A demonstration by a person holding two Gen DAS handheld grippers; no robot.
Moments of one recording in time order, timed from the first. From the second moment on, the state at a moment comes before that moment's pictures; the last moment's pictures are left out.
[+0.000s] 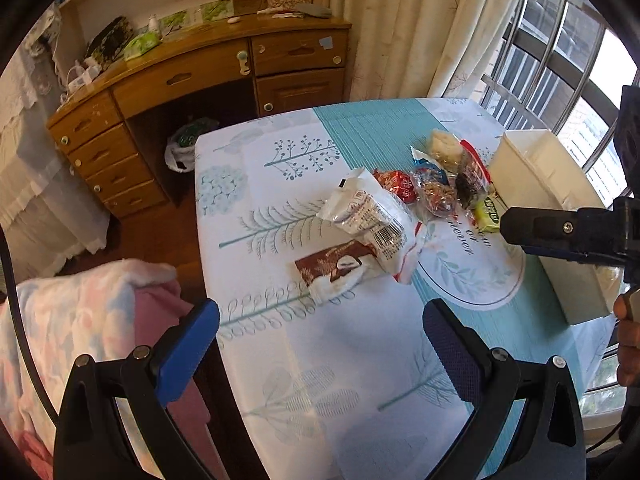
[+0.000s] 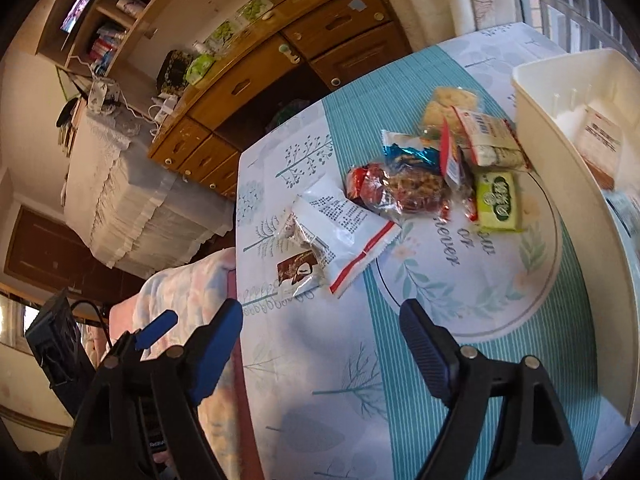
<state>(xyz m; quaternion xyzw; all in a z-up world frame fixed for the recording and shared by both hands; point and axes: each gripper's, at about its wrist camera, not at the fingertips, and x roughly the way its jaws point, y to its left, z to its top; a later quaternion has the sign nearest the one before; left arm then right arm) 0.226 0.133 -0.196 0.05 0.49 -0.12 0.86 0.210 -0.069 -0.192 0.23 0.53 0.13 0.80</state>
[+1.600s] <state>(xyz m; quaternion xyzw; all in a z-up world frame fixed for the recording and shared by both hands) 0.302 0.074 -0.310 0.14 0.48 -0.26 0.83 0.291 -0.027 -0.273 0.03 0.51 0.23 0.83</state>
